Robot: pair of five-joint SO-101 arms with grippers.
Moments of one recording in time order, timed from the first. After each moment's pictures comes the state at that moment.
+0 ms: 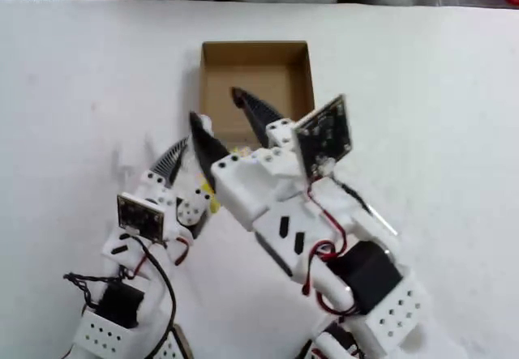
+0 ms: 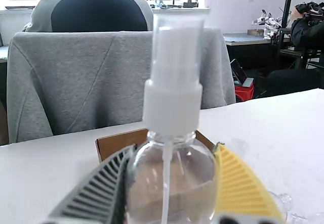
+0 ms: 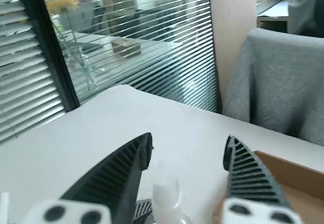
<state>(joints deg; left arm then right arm) 16.2 -103.3 96.4 17.5 0.8 -42.4 -57.5 30.9 39.7 -7.4</state>
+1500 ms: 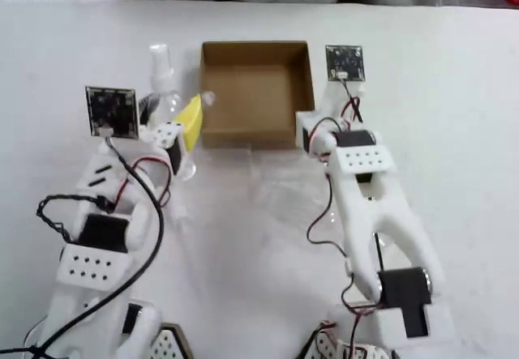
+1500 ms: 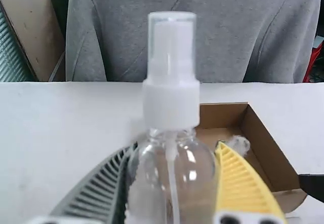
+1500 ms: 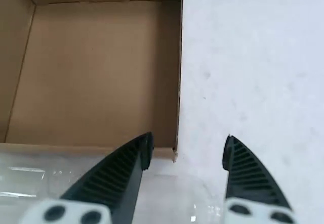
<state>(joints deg) 3.6 -55.9 62.2 20.4 7.5 -10.2 -4.9 29.6 34.1 -3.4</state>
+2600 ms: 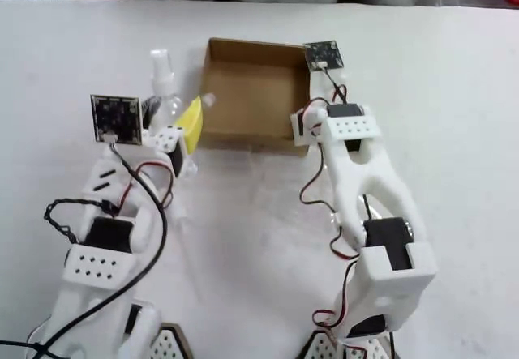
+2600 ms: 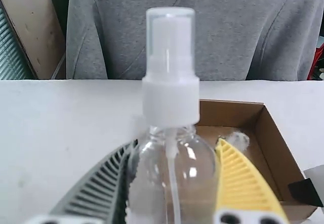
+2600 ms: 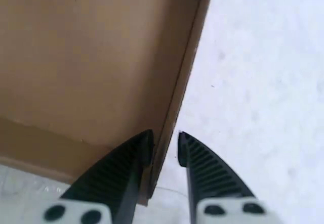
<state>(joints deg) 3.4 -55.3 66.9 14.0 7.5 -10.0 13.7 12.3 45.1 7.5</state>
